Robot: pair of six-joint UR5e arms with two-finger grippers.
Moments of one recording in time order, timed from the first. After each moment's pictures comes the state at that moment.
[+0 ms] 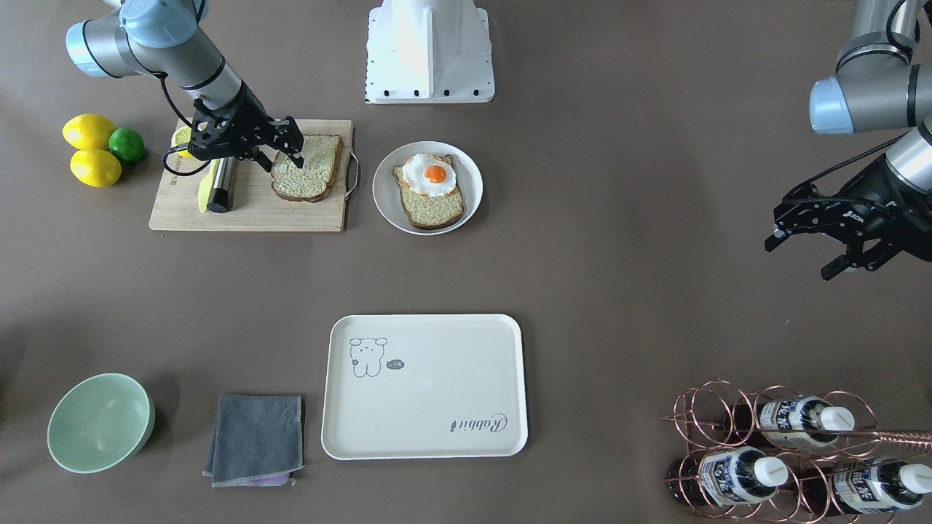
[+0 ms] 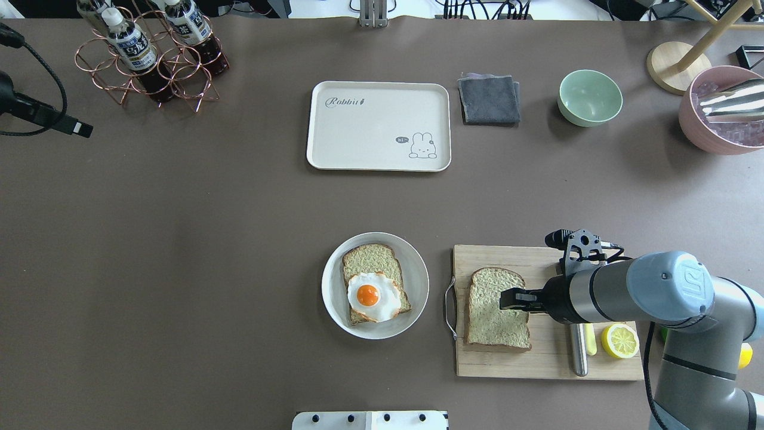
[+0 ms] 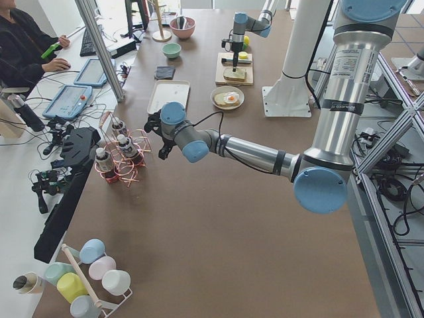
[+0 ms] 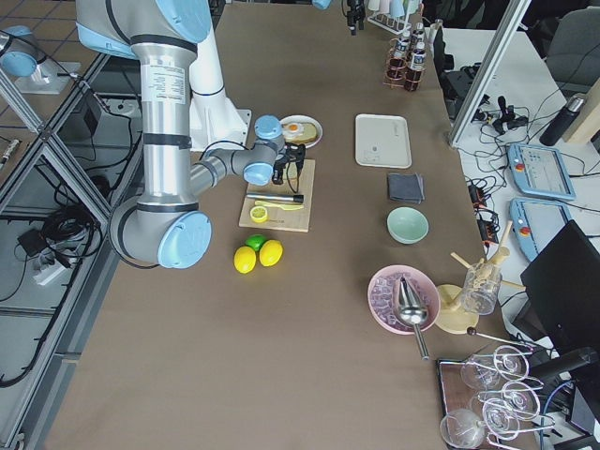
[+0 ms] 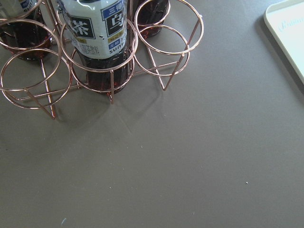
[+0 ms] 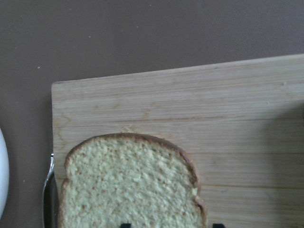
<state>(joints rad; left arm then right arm) -1.18 -1.74 -1.63 -2.20 -2.36 -0.42 0.39 -1.57 1.94 -0.91 1.83 1.45</state>
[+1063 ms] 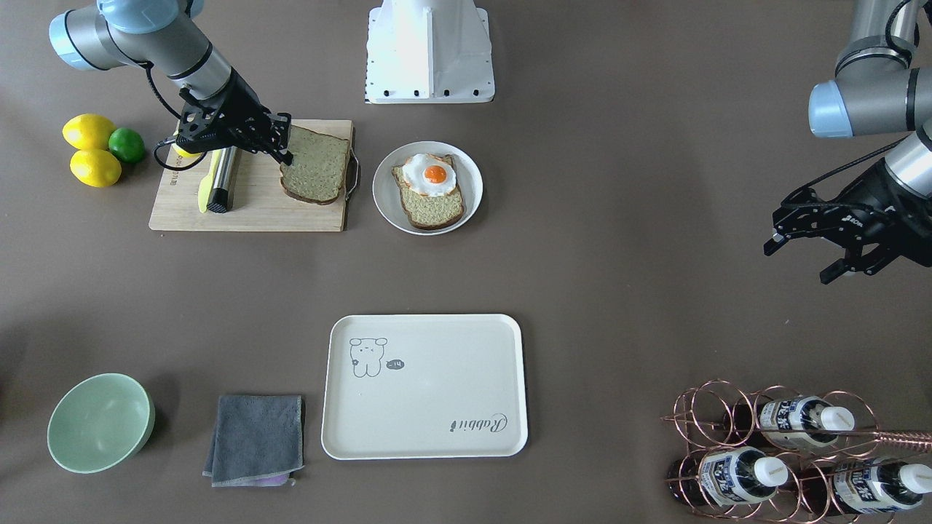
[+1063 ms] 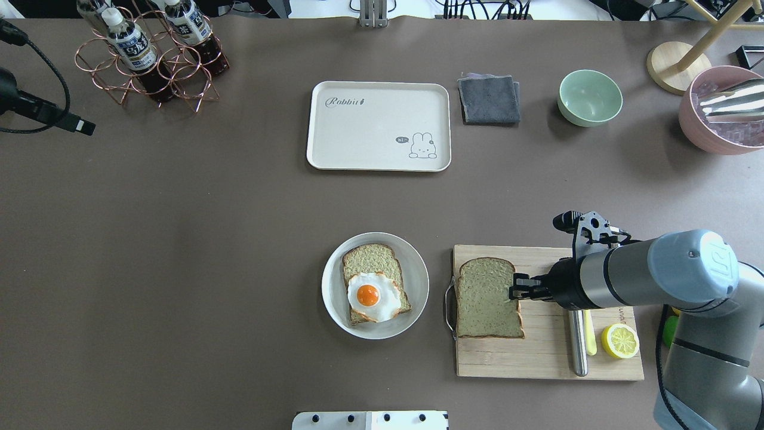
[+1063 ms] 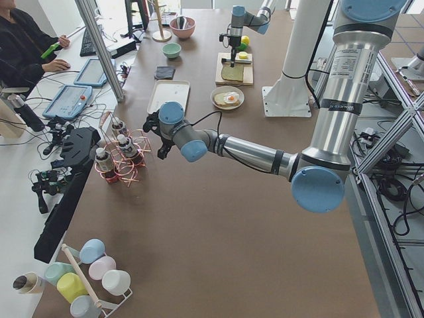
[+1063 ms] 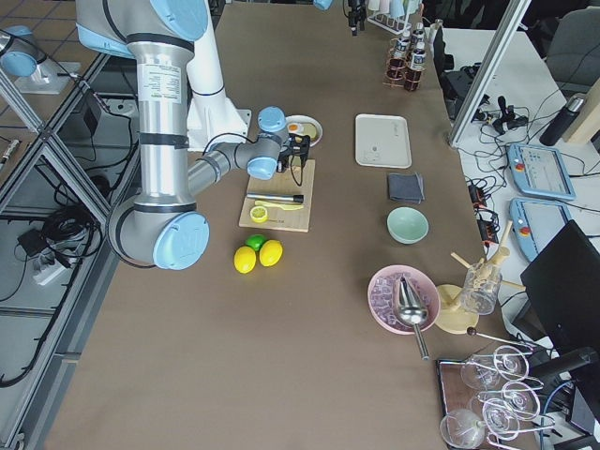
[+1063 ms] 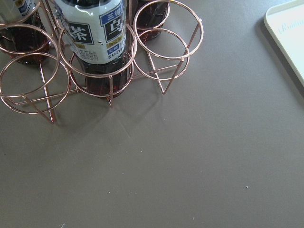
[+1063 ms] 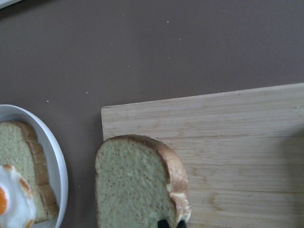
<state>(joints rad) -1.18 -1.75 -1.61 -2.19 -2.36 -0.42 0.46 -1.57 1.99 -0.90 1.90 1.48</state>
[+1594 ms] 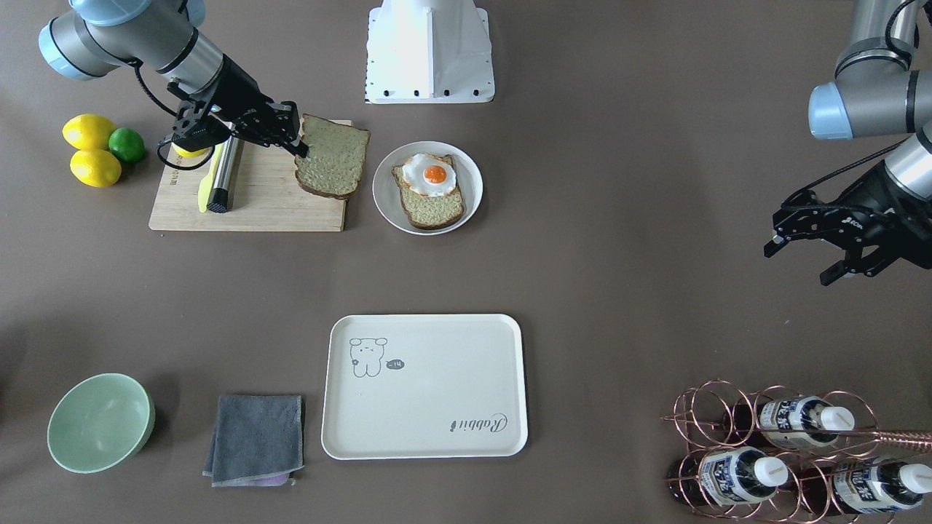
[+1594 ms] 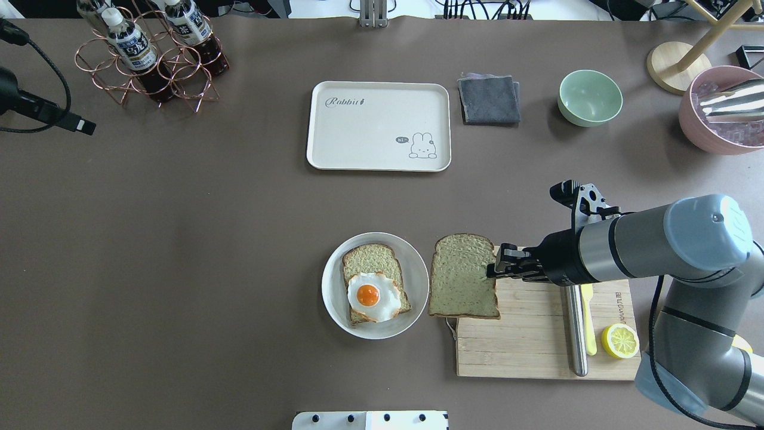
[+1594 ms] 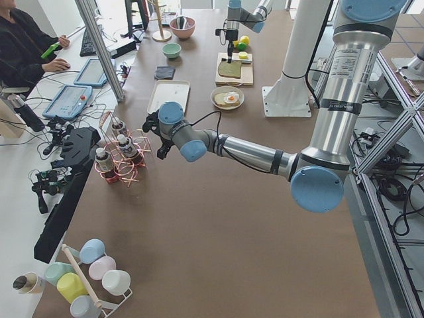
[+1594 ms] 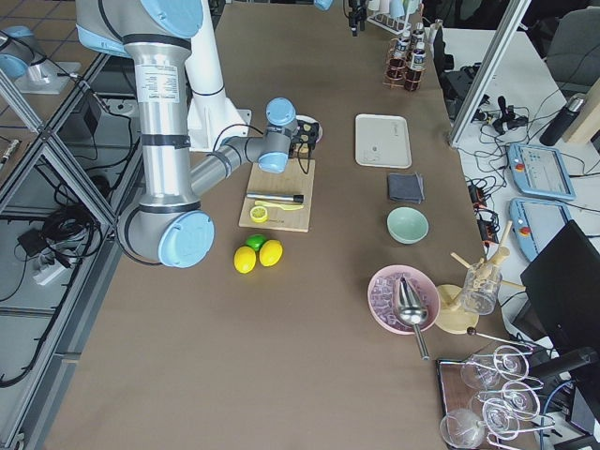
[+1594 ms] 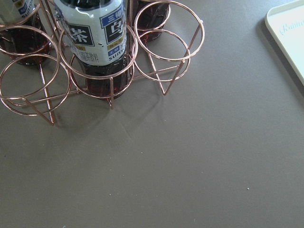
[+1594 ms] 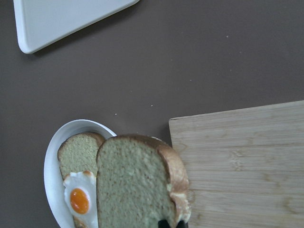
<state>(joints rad) -1.18 -1.76 -1.61 -2.20 -2.36 -0.42 0.53 -1.50 1.98 -0.79 2.00 1.58</state>
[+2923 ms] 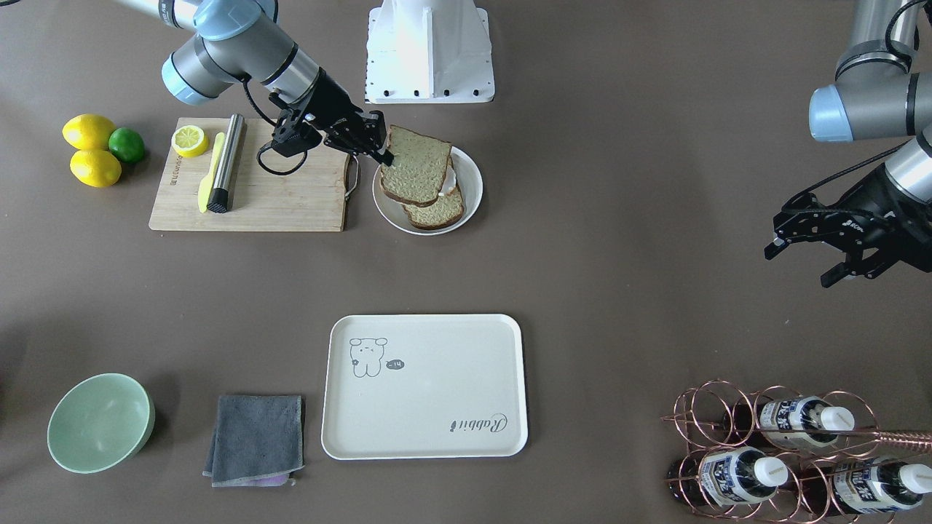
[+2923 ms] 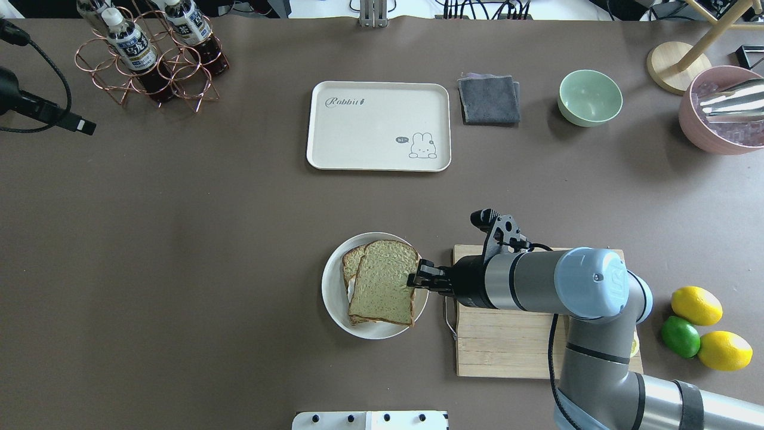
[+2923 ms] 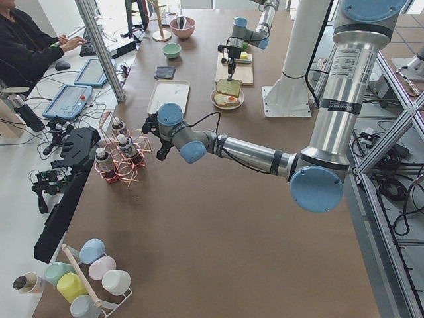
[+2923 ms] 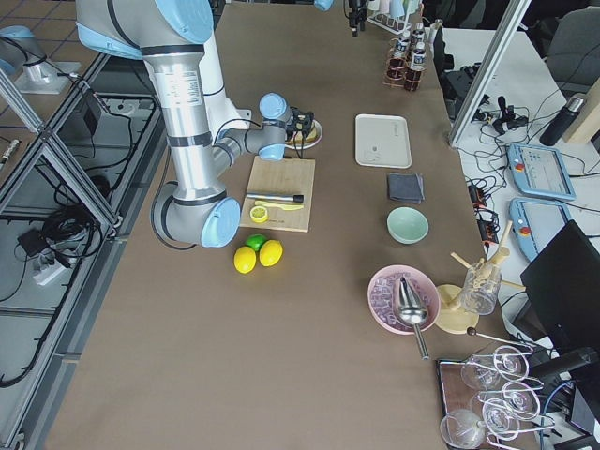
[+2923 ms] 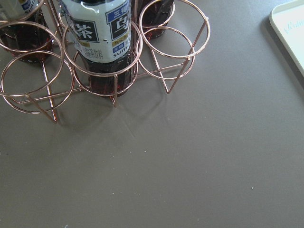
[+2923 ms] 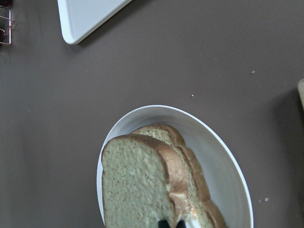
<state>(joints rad) -1.18 -1.76 -1.59 -2.20 -2.36 -0.42 0.36 -1.29 1.81 -0.67 1.74 1.73</state>
